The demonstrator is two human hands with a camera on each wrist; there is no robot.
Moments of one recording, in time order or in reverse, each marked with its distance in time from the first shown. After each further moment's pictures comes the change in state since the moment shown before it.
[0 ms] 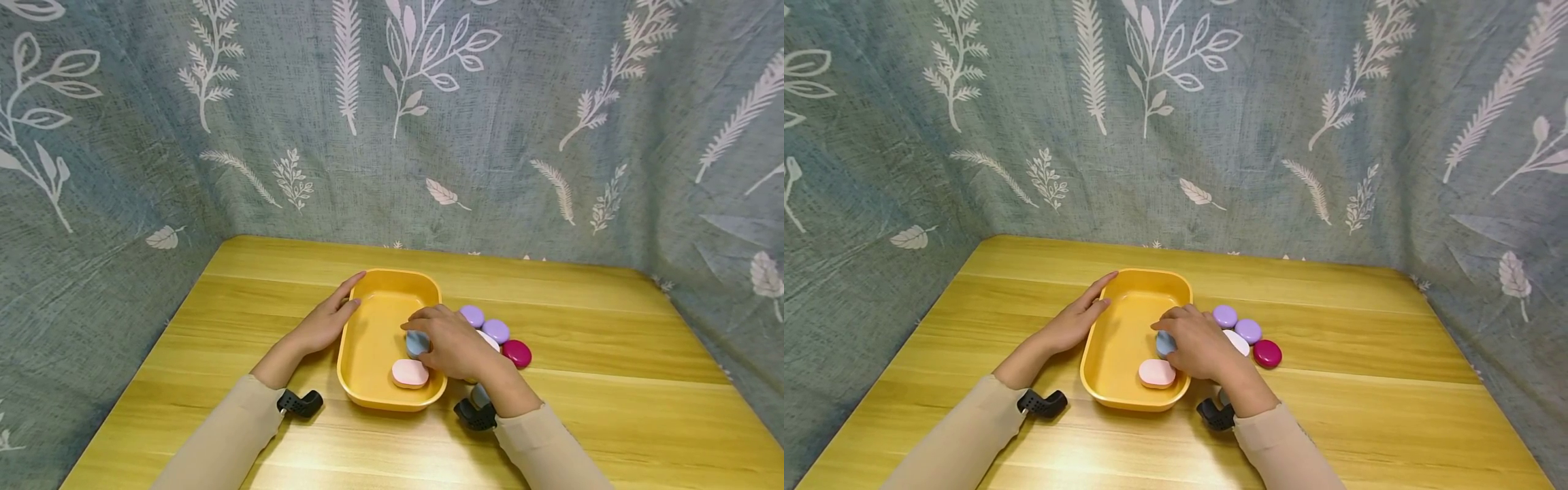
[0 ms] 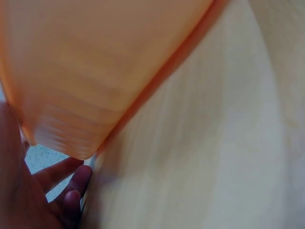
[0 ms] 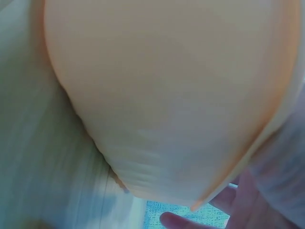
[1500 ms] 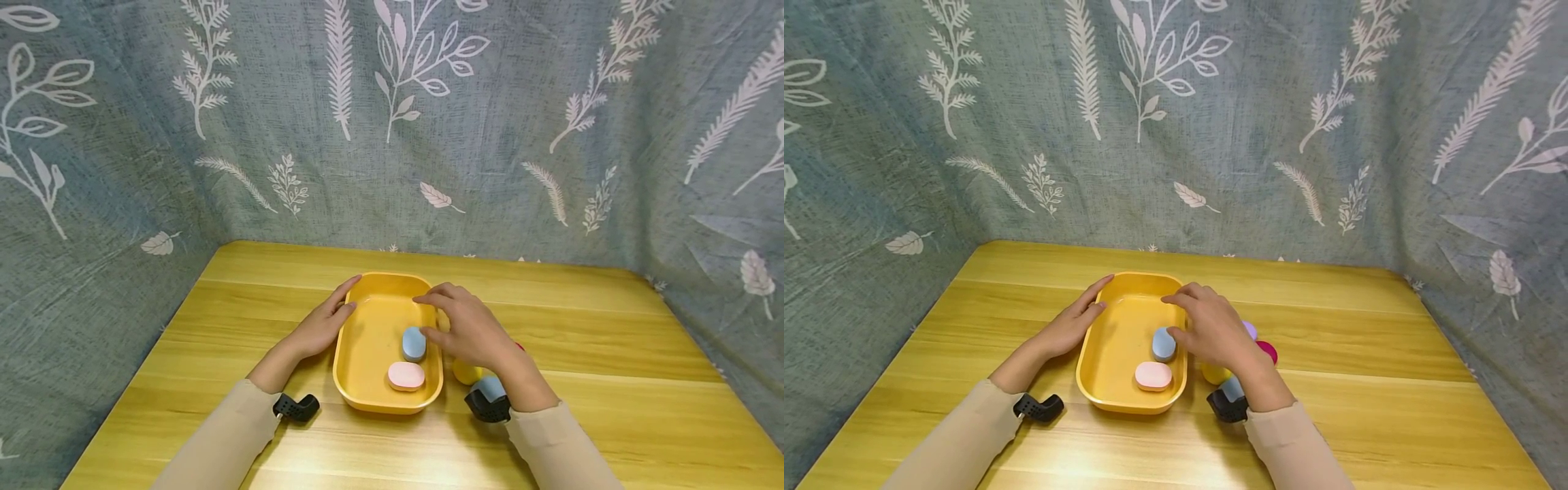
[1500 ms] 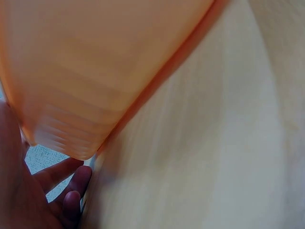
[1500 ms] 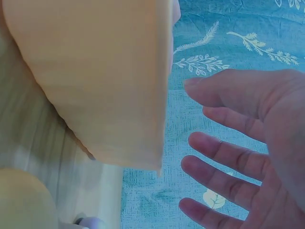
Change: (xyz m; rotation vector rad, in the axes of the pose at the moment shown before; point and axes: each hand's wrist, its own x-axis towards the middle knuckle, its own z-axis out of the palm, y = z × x) left_hand 0.000 0.001 0.001 0.000 -0.003 0.000; right_hand -0.014 0.013 -0.030 0.035 0.204 0.027
